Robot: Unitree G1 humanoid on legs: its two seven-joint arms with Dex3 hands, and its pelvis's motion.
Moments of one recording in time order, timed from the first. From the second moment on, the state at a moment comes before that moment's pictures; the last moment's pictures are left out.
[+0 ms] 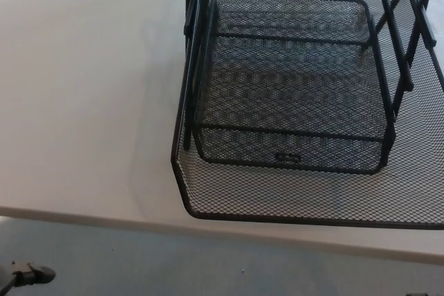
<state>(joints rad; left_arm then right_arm) -0.23 0.62 -0.15 1.06 0.23 -0.26 -0.34 -0.06 -0.49 0.23 0.82 -0.25 -0.19 0.16</state>
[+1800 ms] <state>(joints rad) -0.26 0.63 -0.13 1.13 0.21 -0.38 -0.45 0.44 -0.95 0.13 -0.59 0.02 -0.21 0.60</state>
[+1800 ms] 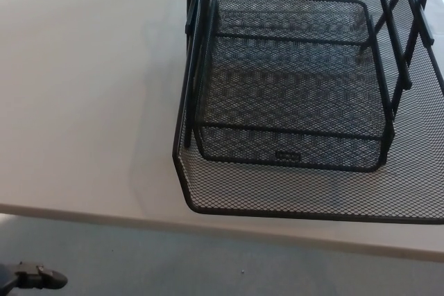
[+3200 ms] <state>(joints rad) -0.26 0.63 -0.13 1.14 0.21 -0.40 -0.46 -0.32 -0.90 0.51 -0.55 0.20 0.29 0.96</state>
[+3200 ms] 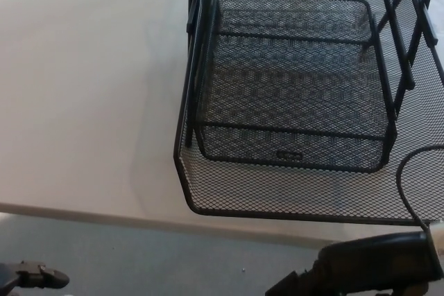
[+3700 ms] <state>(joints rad) -0.26 0.63 -0.14 1.15 0.21 -0.41 -0.46 -0.52 -0.90 0.50 -0.46 0.15 0.37 1.01</state>
